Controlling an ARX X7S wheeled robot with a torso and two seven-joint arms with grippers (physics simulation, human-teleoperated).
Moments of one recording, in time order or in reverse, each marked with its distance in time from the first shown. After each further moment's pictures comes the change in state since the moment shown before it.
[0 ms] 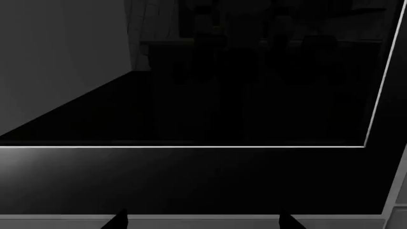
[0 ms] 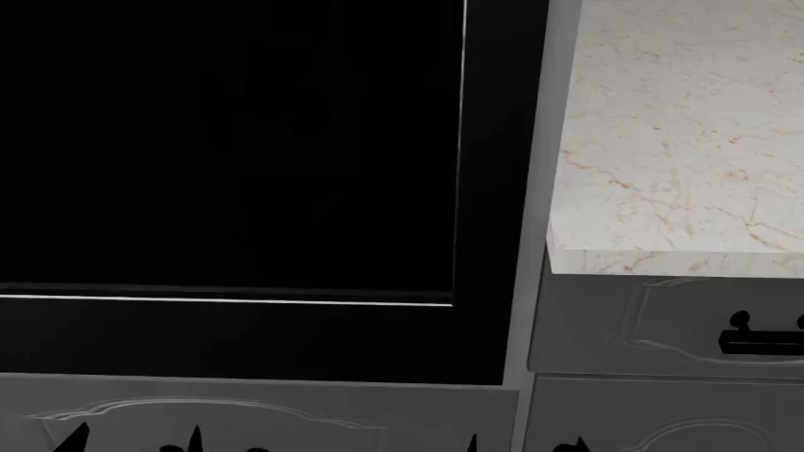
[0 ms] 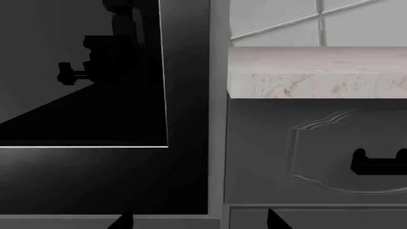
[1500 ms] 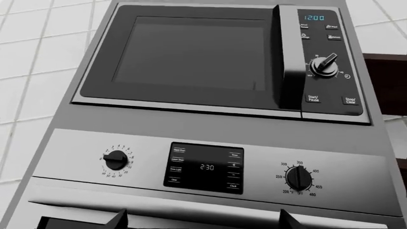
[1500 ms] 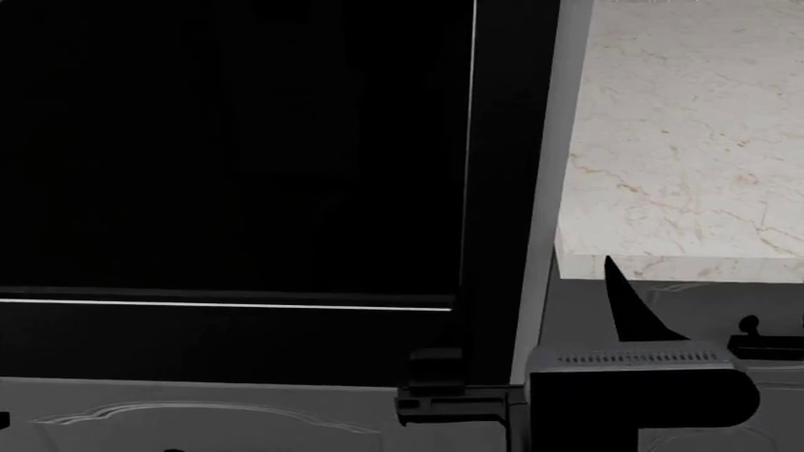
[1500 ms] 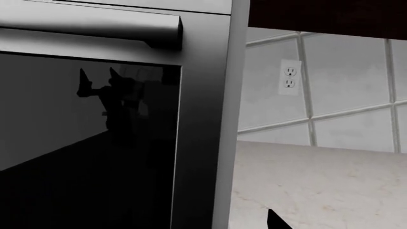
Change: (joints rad) left arm 0.046 -0.120 0.028 0.785 -0.087 0.124 -0.220; right arm 0.225 0.130 -0.131 -0.642 0.059 0.618 0.153
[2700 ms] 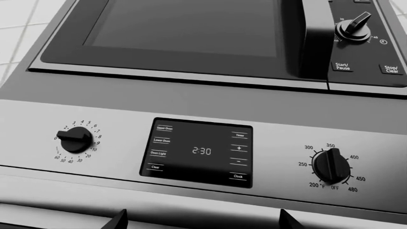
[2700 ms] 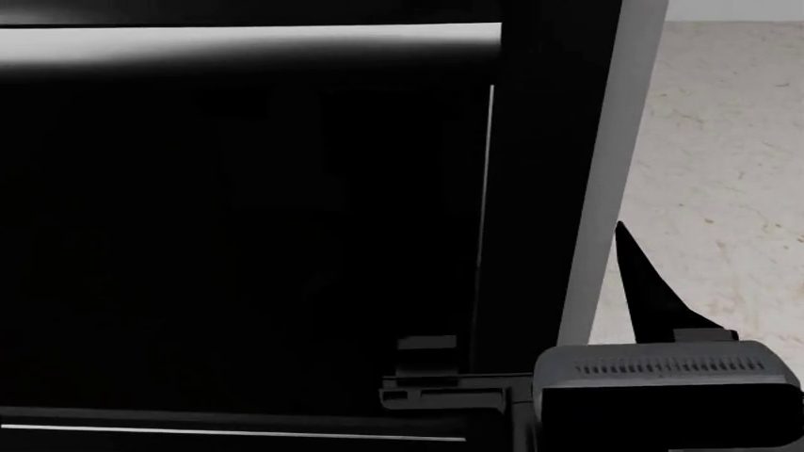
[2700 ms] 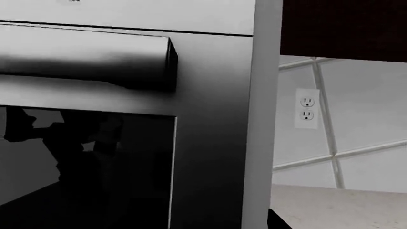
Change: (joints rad) left arm -0.007 -0.058 0.048 0.020 -0.007 0.019 -0.072; right arm 0.029 0.039 -0.021 -0.171 0.065 0.075 0.062
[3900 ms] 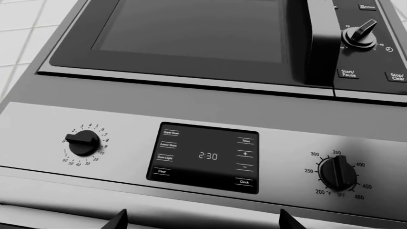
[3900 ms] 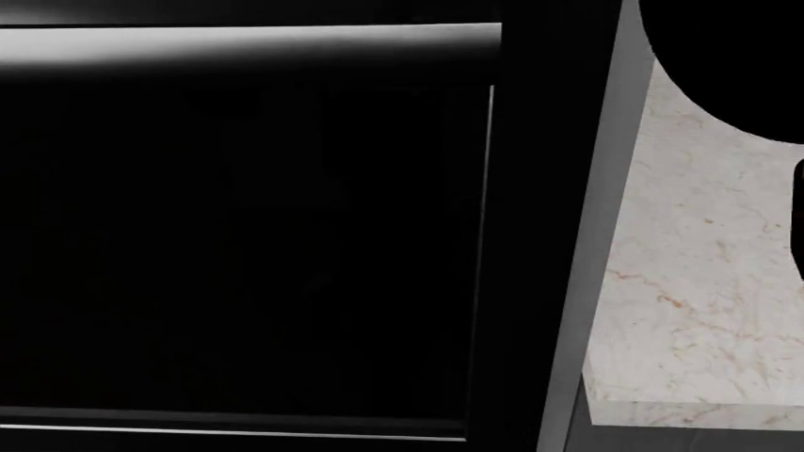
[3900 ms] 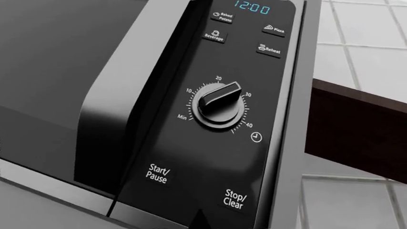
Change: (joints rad) left arm 0.011 -0.054 -0.007 0.006 -0.040 0.028 -0.046; right arm 1.544 0.281 -0.302 0.440 0.759 0.369 0.323
